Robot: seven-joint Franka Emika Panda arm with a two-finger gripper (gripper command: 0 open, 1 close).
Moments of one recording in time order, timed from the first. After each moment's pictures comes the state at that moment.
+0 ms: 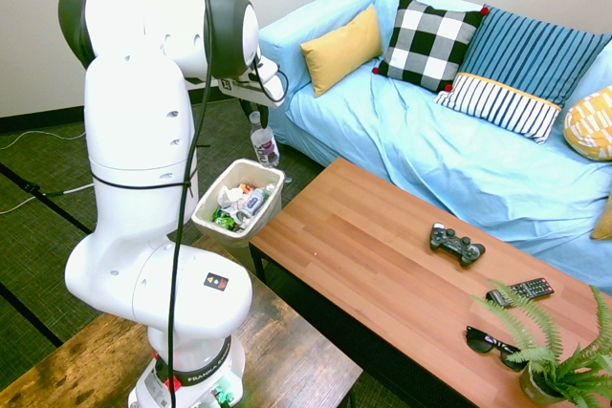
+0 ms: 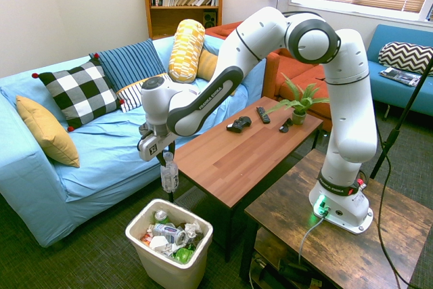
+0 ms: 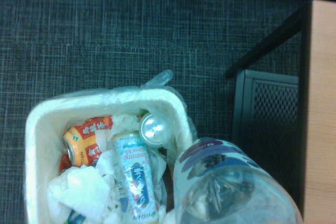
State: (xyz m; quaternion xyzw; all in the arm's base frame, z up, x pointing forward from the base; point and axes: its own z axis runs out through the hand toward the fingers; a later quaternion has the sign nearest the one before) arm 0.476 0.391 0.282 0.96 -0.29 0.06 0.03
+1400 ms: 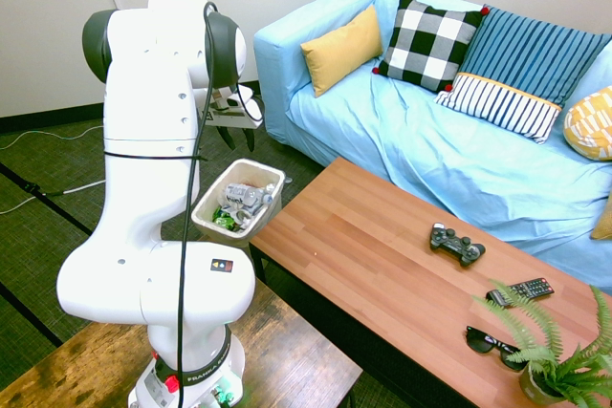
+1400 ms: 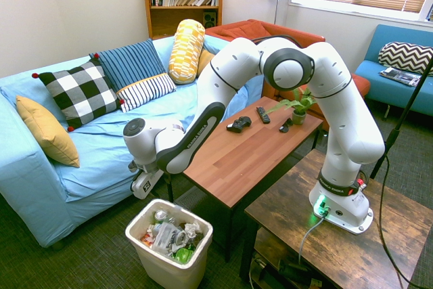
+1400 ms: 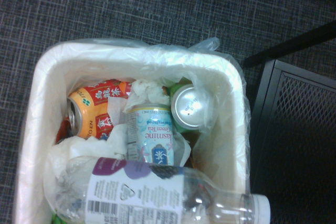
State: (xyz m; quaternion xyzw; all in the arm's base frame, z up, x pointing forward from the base) arm 0.458 0.456 0.198 0.97 -0.23 0.07 0.08
